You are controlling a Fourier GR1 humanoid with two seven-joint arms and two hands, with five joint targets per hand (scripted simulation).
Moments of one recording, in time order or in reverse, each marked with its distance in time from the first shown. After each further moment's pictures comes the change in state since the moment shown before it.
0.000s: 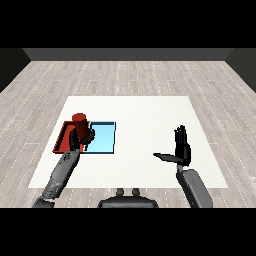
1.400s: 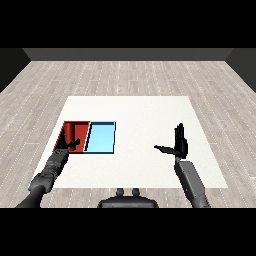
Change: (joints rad) left arm -0.368 0.069 0.177 1.053 -0.085 -0.082 0.114; right arm -0.142 0.054 -0.107 0.329 0.012 0.054 -0.055
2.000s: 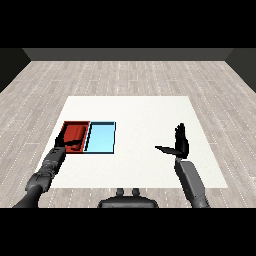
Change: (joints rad) left arm -0.012 0.032 0.016 -0.018 0.004 -0.057 -0.028; right arm 0.006 0.010 -0.025 -0.004 -0.020 0.045 -0.026
